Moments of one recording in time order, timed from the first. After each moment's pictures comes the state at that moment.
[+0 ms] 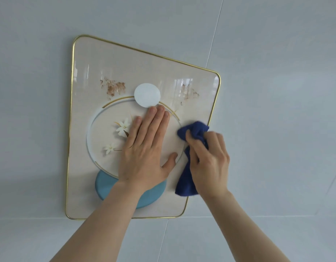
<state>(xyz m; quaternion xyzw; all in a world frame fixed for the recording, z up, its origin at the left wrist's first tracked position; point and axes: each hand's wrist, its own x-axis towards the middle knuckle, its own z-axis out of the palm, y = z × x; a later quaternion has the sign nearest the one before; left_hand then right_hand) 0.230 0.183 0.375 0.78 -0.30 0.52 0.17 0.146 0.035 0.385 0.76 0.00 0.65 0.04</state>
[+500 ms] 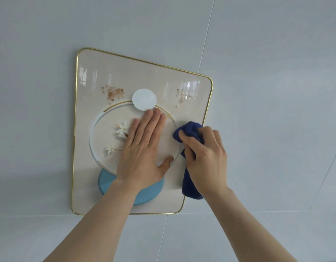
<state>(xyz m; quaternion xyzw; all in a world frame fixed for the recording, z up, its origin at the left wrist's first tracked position) 0.221 0.192 0.380 0.79 -0.33 0.48 0.18 0.122 0.051 0.402 0.79 -0.01 0.61 0.02</state>
